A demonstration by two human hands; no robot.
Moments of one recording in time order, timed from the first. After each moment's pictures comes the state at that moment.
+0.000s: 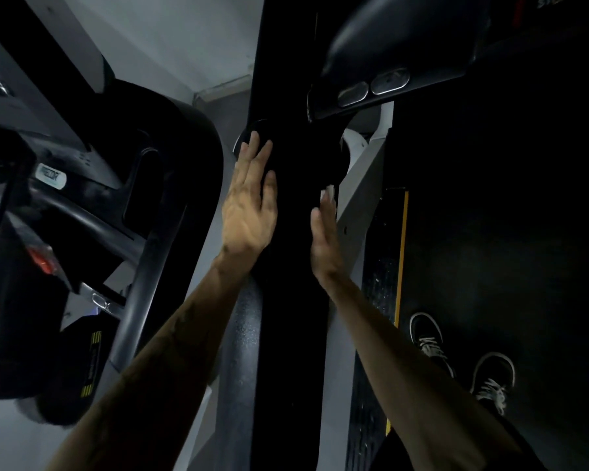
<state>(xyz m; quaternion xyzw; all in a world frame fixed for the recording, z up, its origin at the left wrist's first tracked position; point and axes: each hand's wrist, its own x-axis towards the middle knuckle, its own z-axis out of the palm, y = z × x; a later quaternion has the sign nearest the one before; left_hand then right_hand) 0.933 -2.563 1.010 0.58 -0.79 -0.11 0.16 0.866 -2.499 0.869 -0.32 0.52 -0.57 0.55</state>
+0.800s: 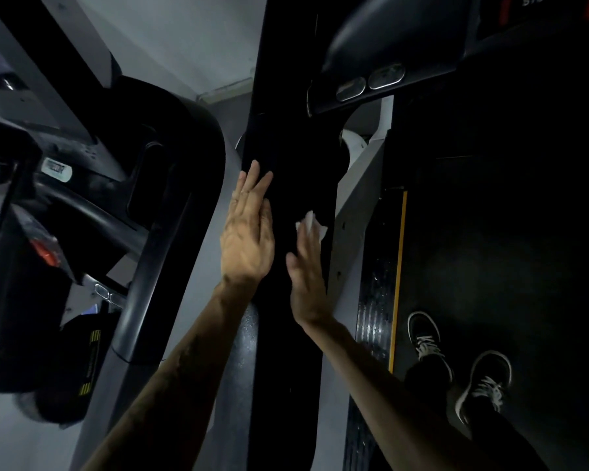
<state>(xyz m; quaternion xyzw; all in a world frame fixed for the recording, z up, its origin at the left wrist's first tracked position) 0.956 -2.507 1.003 0.57 -0.79 -0.12 0.18 0.903 -2.429 0.896 -0.41 0.50 -0.59 0.48</state>
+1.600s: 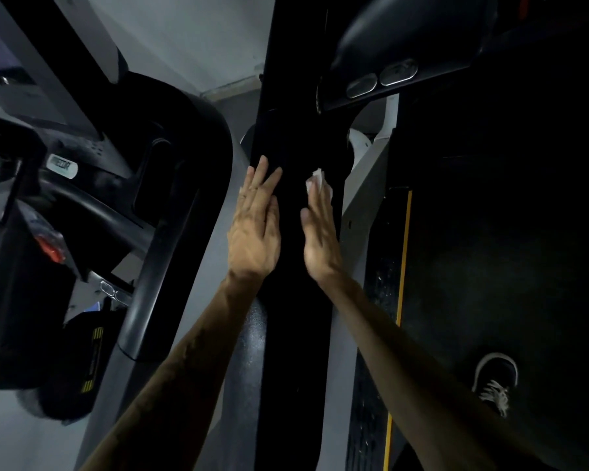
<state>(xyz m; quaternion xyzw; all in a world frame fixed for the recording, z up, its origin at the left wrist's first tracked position) 0.962 -2.513 0.999 0.55 -0.80 -0.15 0.20 0.874 -2.491 0.892 -0.43 0.53 -0.57 0.46</state>
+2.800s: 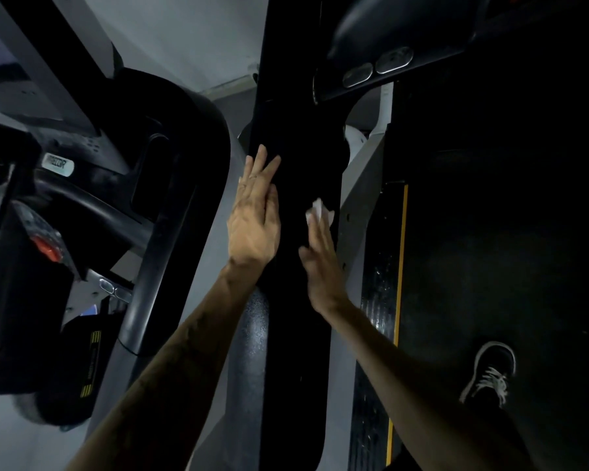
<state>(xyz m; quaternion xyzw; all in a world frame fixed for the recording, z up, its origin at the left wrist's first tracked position) 0.960 -2.514 1.002 0.56 -0.79 -0.15 0.20 0.888 -2.424 0.884 -0.46 0.50 -0.57 0.46</state>
